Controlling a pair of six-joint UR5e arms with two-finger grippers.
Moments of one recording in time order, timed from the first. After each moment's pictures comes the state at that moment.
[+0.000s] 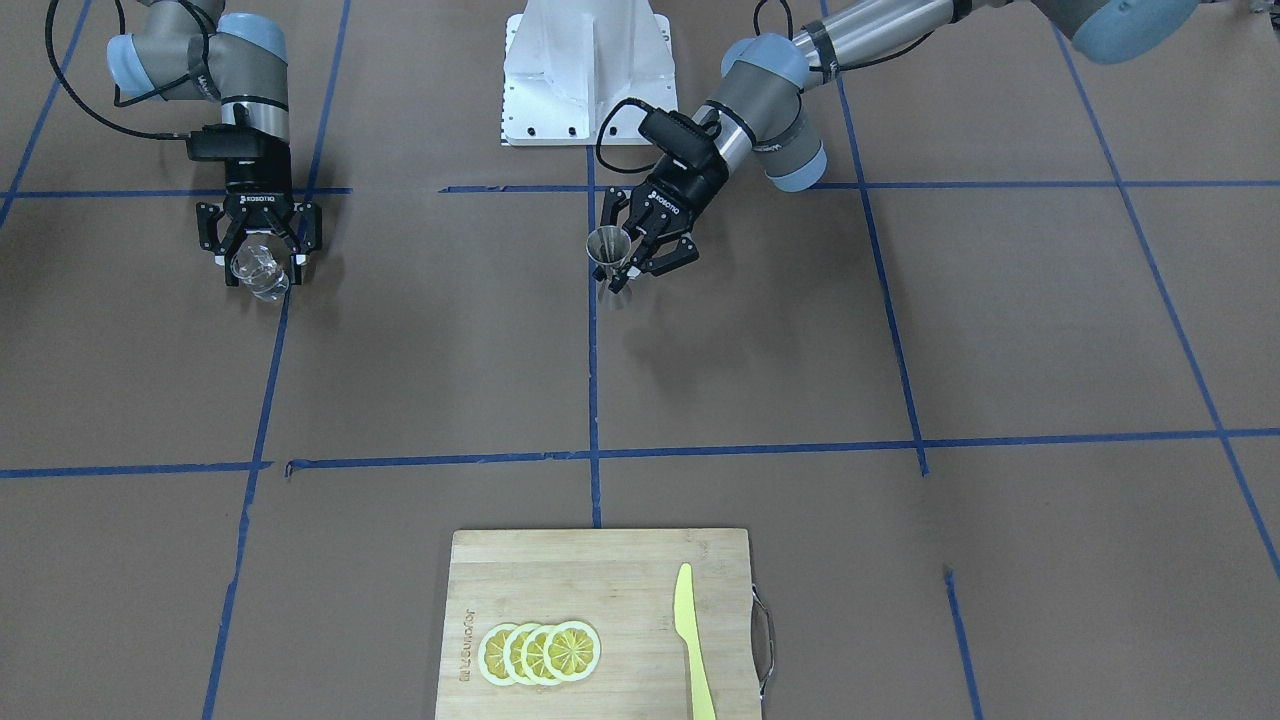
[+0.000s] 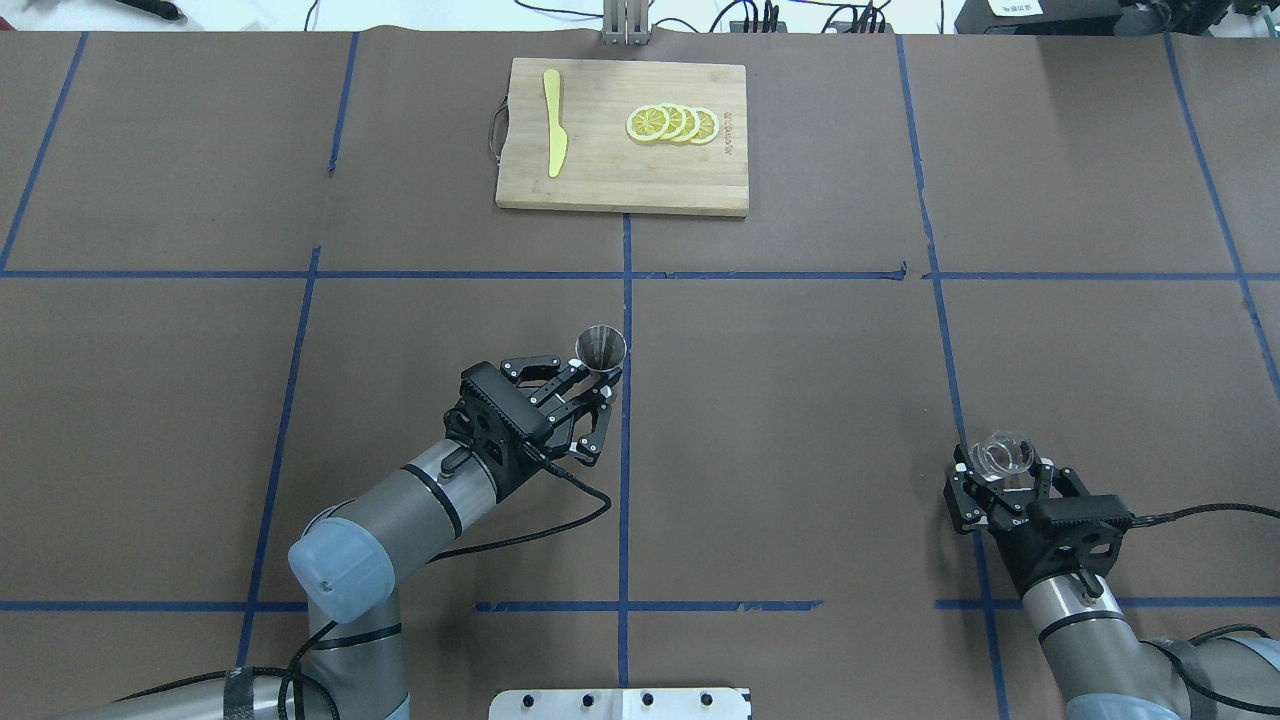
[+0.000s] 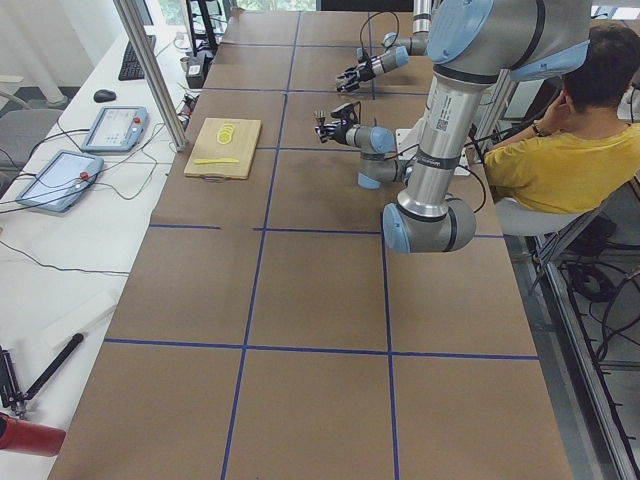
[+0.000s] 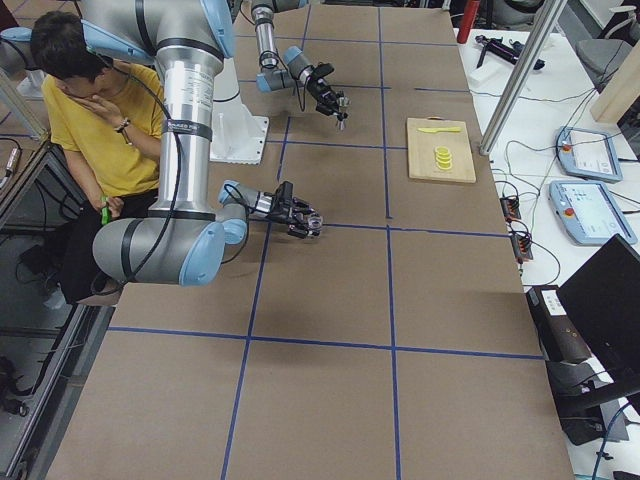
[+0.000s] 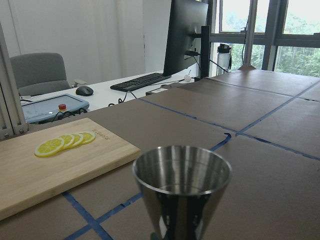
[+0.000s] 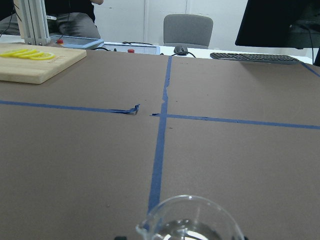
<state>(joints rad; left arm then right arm) -0.24 -2.08 -1.44 -3.00 -1.05 -0.41 -0.01 -1.77 1.75 -0.82 0.46 1.53</state>
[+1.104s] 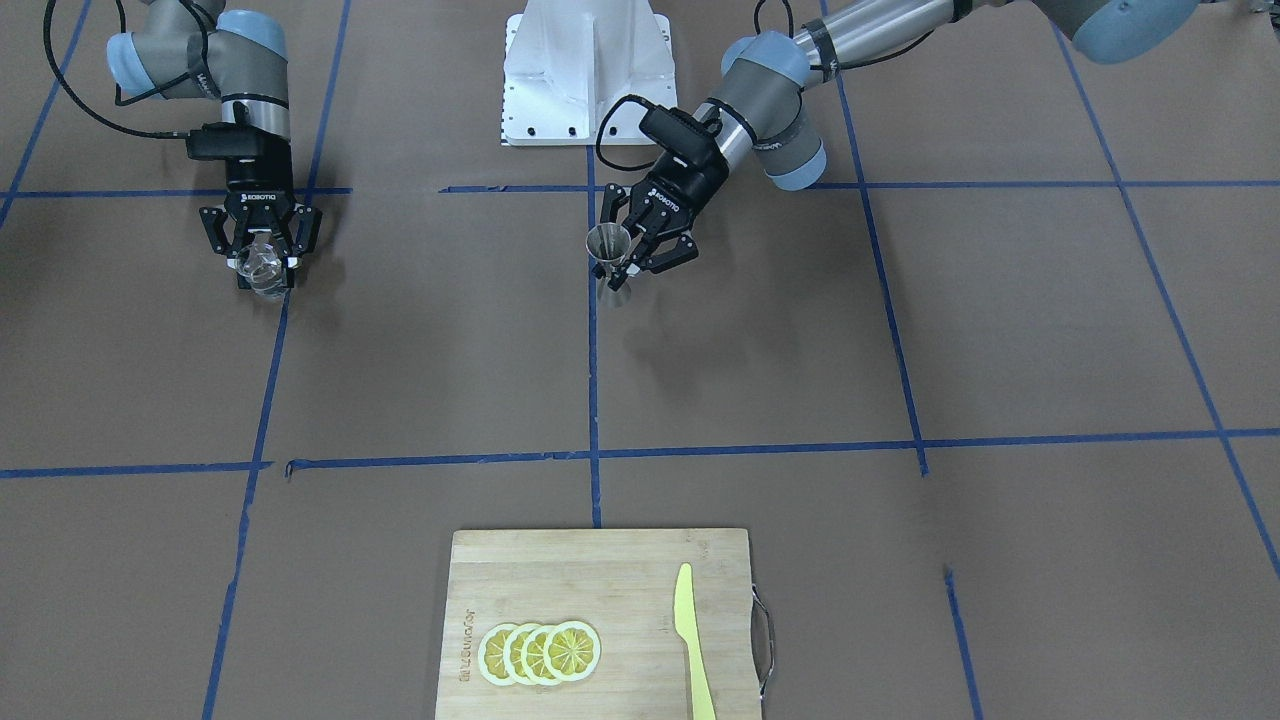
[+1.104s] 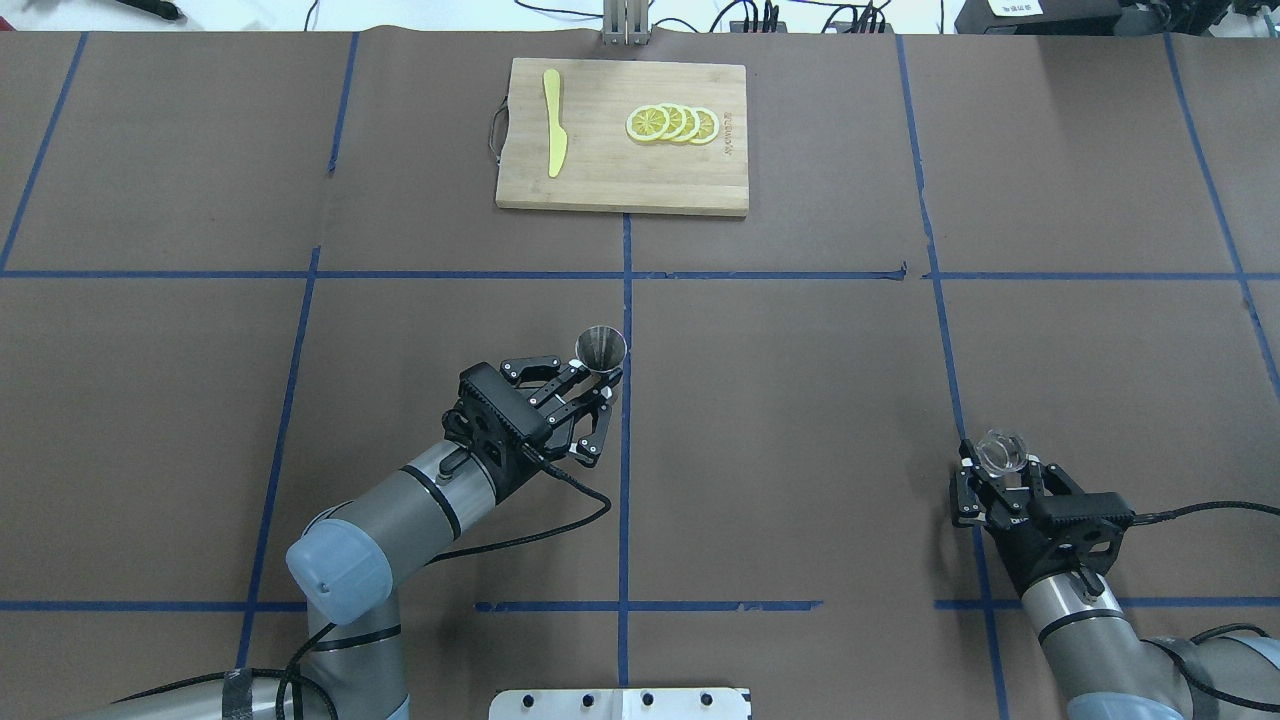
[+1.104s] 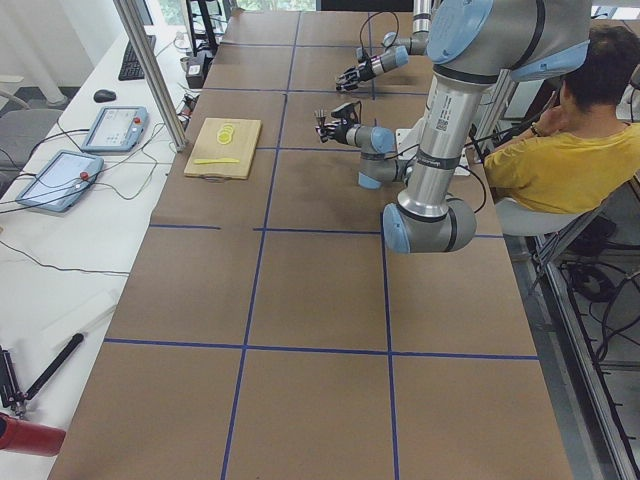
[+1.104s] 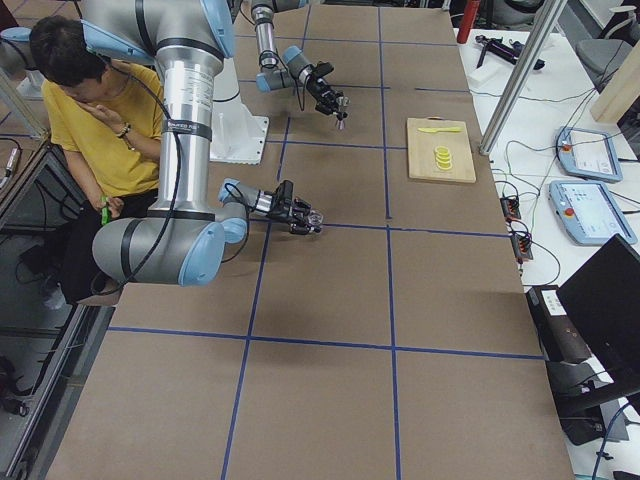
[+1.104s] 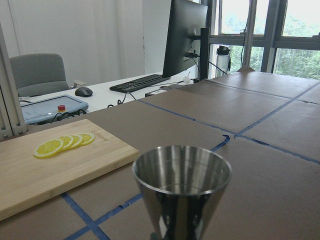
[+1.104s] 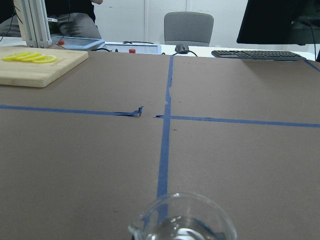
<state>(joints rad) -0.24 -2.08 -1.45 -3.00 -1.05 -0.41 0.00 -1.77 1.77 -0.80 0.48 1.52</state>
